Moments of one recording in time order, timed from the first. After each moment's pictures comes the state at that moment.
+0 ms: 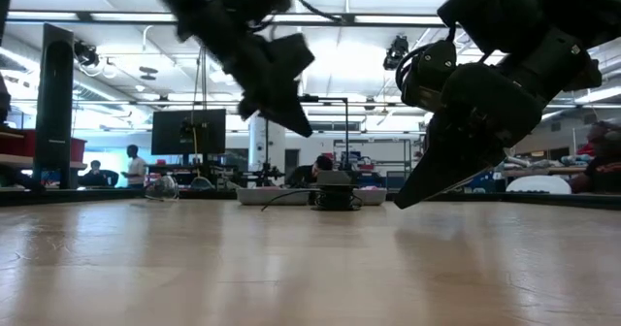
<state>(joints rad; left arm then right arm) 0.10 1.64 1.01 -0.11 -0.26 -0.24 0.30 1.70 0.63 0.33 0.23 0.49</state>
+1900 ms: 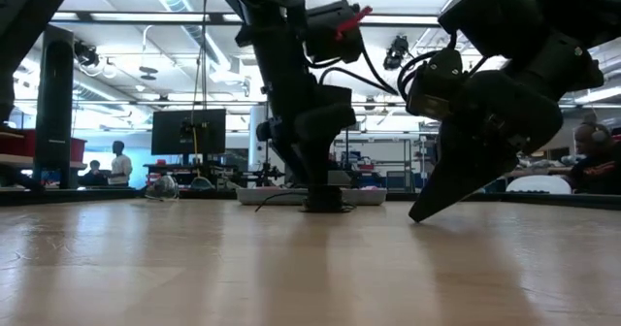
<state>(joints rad) 0.07 2.01 1.45 -0.65 -0.25 -0.38 0.30 1.70 0.63 0.27 0.18 0.50</state>
